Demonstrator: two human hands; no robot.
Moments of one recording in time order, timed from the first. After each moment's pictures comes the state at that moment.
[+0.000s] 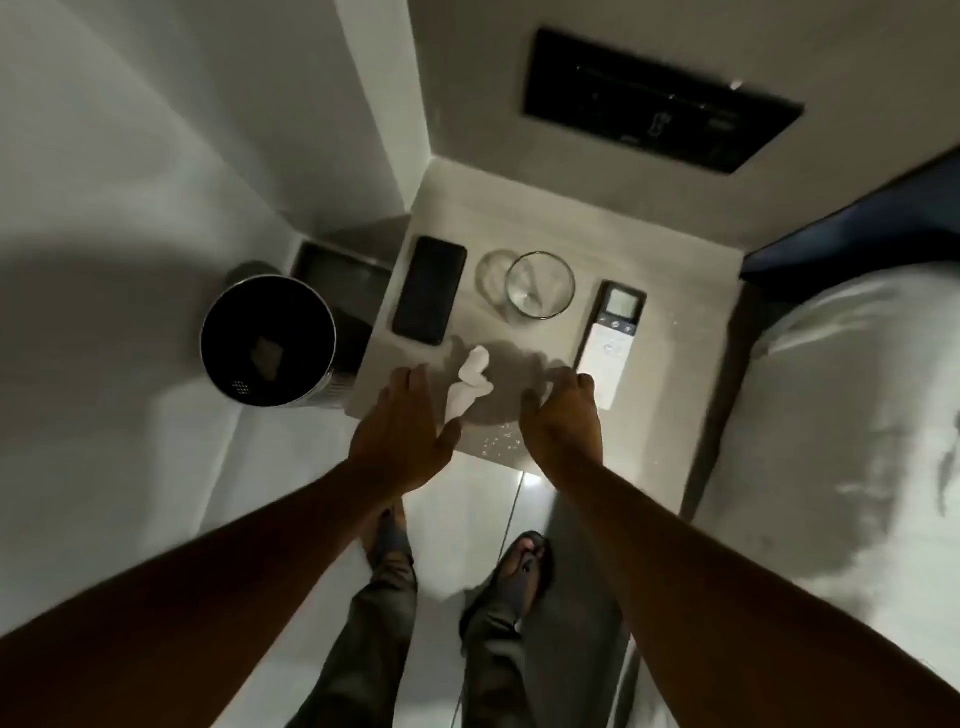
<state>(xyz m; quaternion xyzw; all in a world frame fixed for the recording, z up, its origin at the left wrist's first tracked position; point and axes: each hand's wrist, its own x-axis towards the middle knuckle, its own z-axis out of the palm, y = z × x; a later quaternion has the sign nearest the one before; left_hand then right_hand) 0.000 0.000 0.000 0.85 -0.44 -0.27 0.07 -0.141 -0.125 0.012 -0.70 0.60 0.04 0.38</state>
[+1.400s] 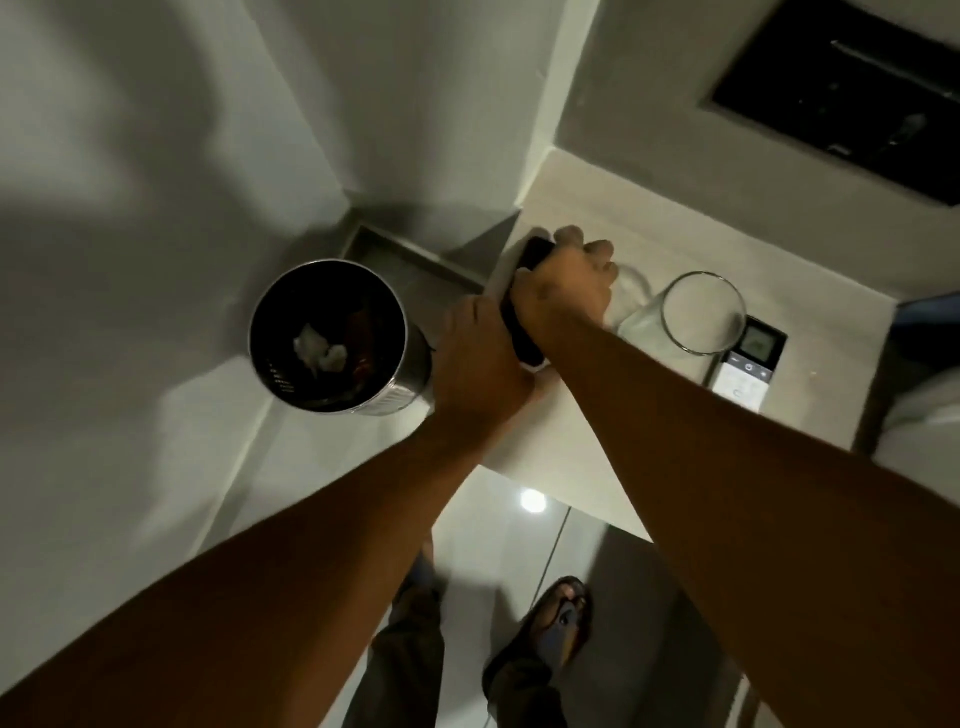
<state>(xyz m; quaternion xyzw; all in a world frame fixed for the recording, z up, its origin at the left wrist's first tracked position) 0.071 -0.052 -0.036 0.87 -0.34 -0.25 0.25 0.061 -0.164 -0.015 -0.75 0.59 0.01 0.30</state>
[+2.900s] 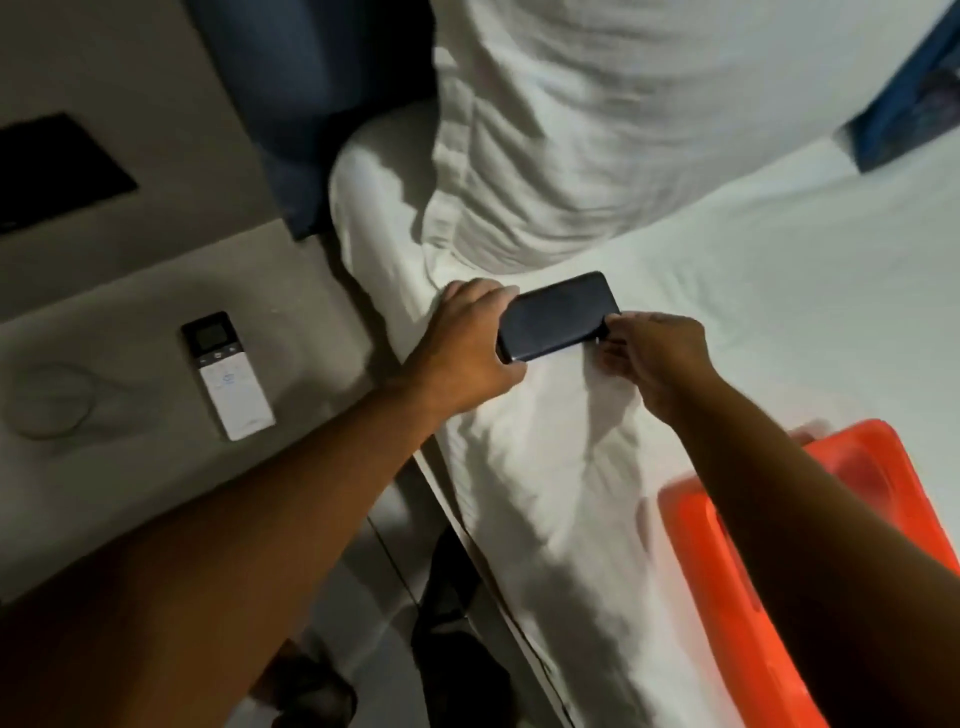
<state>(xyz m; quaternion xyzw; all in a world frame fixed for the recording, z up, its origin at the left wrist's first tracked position) -0.353 -0.191 0.101 0.49 -0.78 -0.36 0.17 -0.553 -0.157 0.136 -0.14 0.82 -0.37 0.41</state>
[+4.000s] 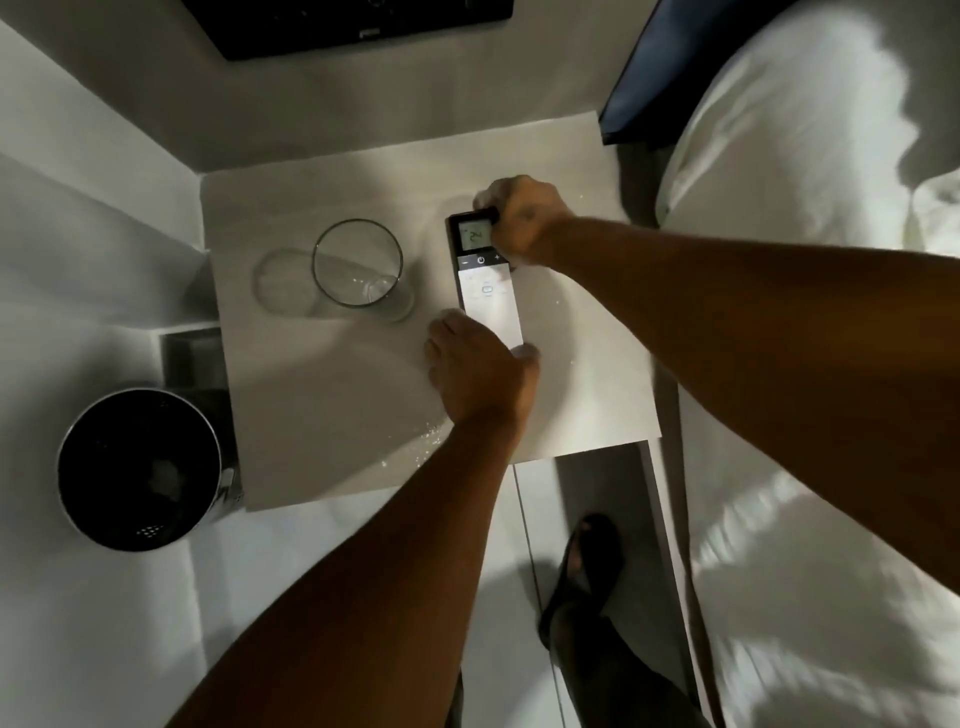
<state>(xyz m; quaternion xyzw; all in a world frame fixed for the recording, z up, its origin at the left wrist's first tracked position) -0.139 -0.147 -0.051 0.88 -0.38 -0.26 0.15 -0.167 -0.309 -0.028 -0.66 0.62 0.02 0.43</state>
